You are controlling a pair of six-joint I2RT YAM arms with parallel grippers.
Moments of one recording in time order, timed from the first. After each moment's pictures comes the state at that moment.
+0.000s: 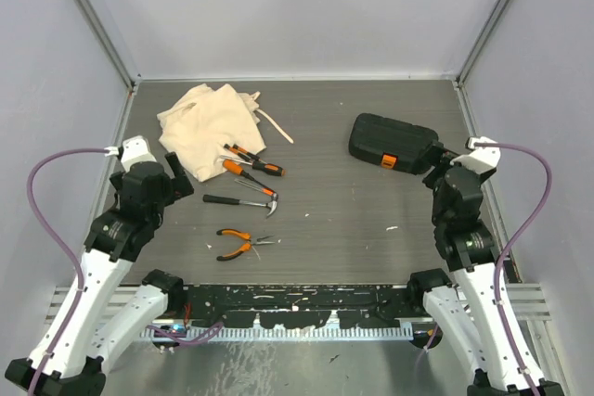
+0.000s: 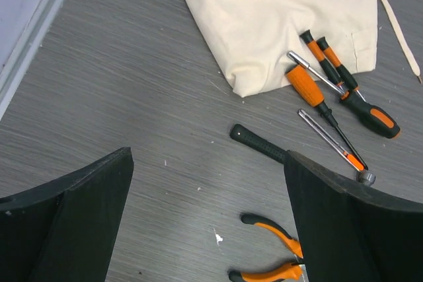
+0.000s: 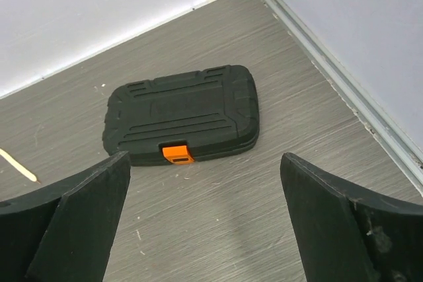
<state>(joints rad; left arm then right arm) -0.34 0.67 0.86 -0.76 -0.53 -0.48 0.18 0.55 0.67 -0.31 0.50 0.33</state>
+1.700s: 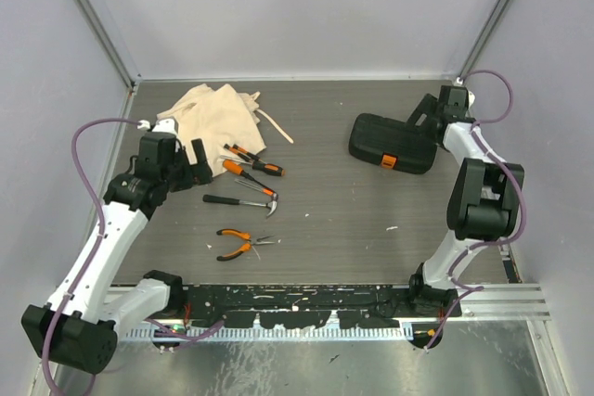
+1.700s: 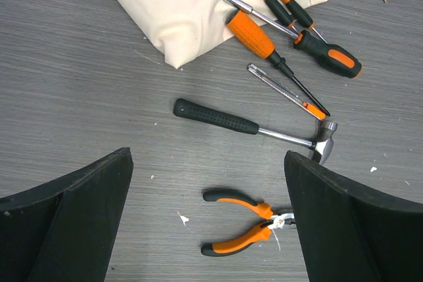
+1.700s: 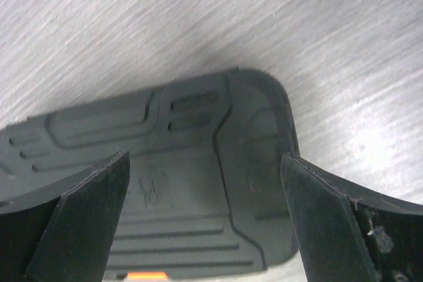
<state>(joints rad) -0.25 0.97 0.97 -0.73 -0.16 -0.40 -0.16 1.73 1.23 -0.29 0.08 0.43</state>
